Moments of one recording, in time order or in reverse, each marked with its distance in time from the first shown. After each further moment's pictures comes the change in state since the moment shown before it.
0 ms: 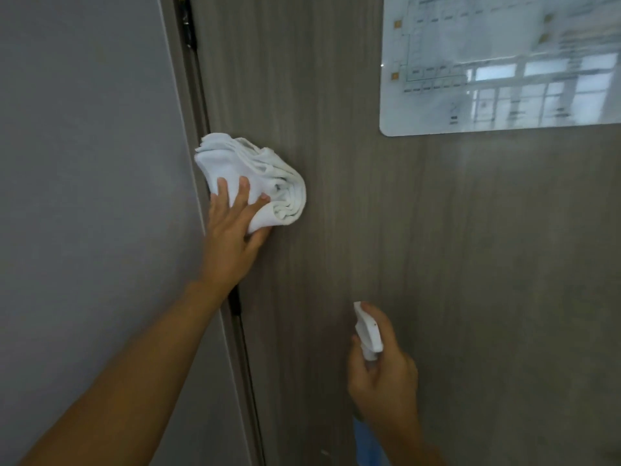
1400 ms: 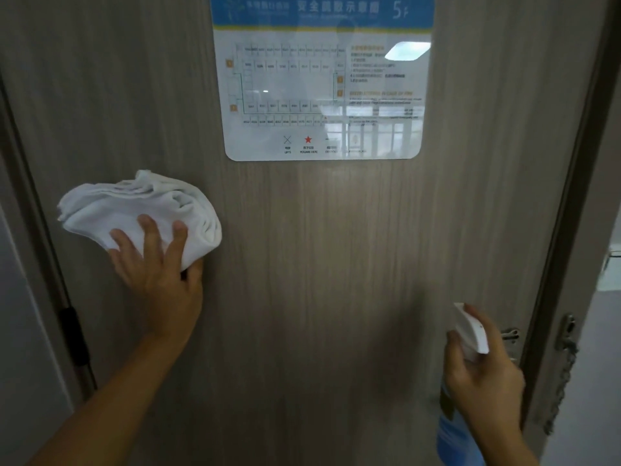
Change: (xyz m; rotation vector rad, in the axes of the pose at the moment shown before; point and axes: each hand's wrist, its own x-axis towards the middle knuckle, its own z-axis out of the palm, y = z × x) left_hand -0.005 0.125 0.078 -0.016 0.254 -0.177; right_hand 0.016 0.028 -0.267 -0.412 0.509 0.184
